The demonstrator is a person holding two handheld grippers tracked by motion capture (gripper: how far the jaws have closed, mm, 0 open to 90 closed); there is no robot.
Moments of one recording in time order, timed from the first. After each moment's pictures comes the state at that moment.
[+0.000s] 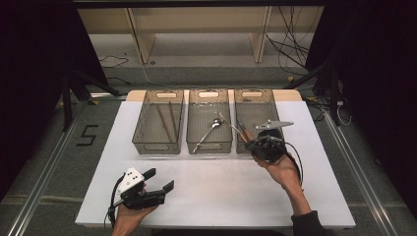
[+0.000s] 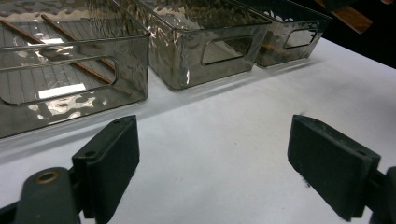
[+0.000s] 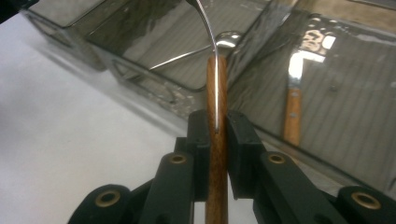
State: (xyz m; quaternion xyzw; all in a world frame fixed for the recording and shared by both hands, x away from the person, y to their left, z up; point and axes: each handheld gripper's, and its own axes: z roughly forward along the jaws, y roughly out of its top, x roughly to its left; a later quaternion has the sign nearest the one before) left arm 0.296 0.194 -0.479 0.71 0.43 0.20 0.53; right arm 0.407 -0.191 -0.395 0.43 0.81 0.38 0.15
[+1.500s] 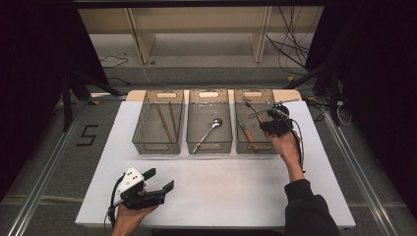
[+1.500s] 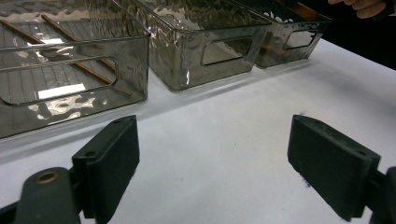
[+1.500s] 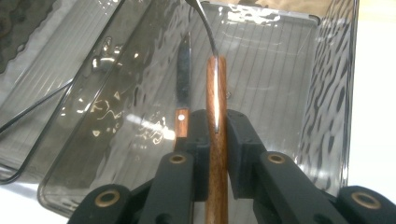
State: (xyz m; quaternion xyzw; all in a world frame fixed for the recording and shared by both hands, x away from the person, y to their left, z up) left arm 0.296 0.194 -0.479 0.70 0.43 0.20 0.53; right arm 0.497 -0.224 -0.406 0.56 0.75 0.31 0.18
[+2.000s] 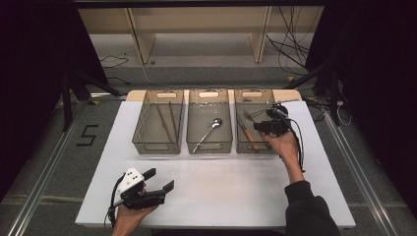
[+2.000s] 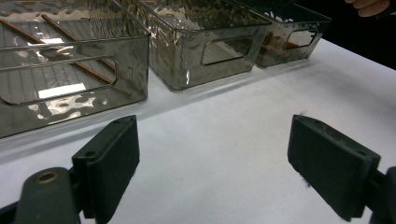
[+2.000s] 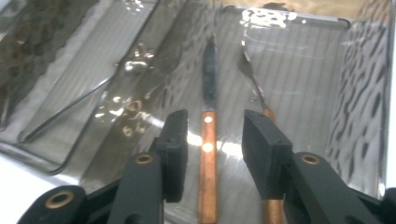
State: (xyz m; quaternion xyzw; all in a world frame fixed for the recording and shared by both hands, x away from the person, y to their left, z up) left arm 0.296 0.193 -0.479 0.70 0.43 0.20 0.53; right arm 0.494 -0.221 -0.403 0.54 0.76 0.34 0.15
